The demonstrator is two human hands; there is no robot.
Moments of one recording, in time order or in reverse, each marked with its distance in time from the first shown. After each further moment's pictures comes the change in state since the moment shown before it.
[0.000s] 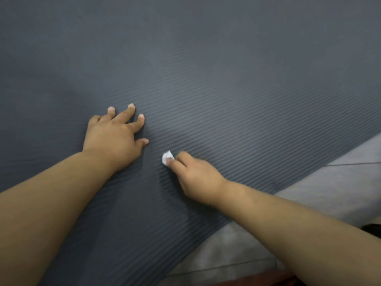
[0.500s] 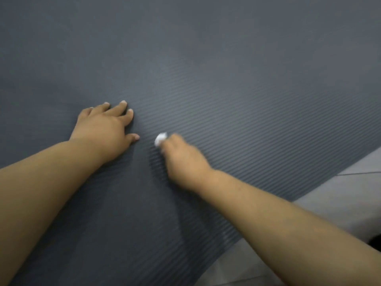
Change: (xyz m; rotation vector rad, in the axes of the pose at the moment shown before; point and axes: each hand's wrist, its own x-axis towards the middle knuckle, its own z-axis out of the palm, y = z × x) left_hand 0.029 -0.054 -0.015 0.018 -0.022 -0.002; right_hand 0.077 -0.019 0.002 0.048 0.033 0.207
